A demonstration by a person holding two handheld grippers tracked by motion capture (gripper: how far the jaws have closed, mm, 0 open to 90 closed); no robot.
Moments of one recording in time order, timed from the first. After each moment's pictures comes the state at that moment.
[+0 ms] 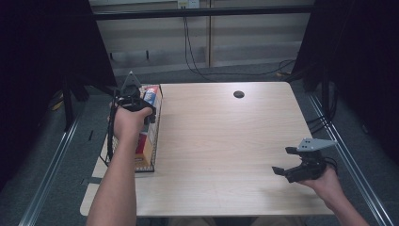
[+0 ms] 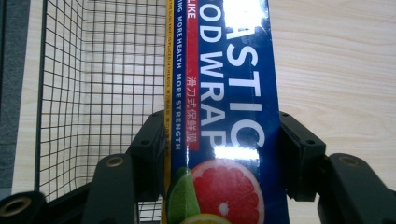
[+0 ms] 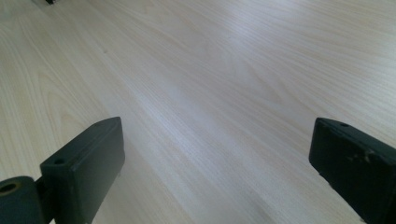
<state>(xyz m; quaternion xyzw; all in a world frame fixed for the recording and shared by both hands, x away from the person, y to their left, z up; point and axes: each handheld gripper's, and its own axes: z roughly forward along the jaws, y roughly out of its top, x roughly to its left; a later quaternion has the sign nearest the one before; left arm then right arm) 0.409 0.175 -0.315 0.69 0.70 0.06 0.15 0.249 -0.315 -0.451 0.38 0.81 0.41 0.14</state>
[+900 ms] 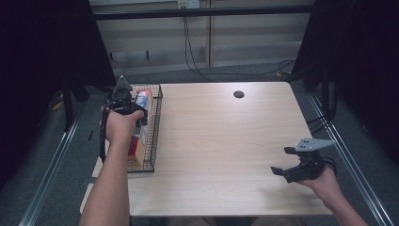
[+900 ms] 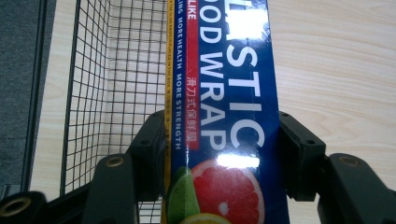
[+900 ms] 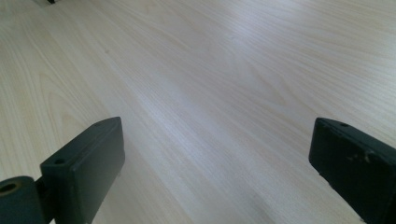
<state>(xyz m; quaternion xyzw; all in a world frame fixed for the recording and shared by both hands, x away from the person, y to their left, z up) 0.410 0.200 -0.327 0.68 0.71 0.07 0.15 0.250 -0.312 -0.452 0.38 0.82 0.41 0.14</state>
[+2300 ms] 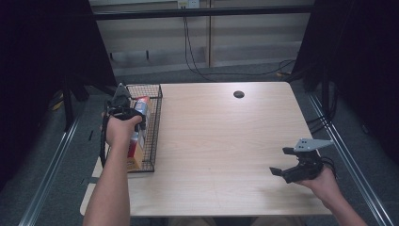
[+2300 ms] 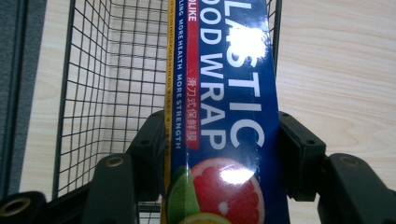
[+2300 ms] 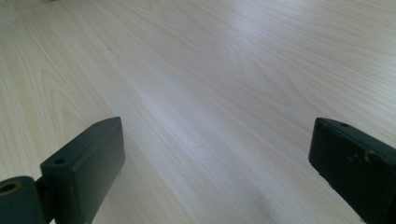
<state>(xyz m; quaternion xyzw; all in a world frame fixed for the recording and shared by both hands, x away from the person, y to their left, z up) 0.420 0.213 -0.361 0.68 0.72 0.06 0.14 0.252 -0.310 -0.455 0.37 0.82 0.41 0.13</state>
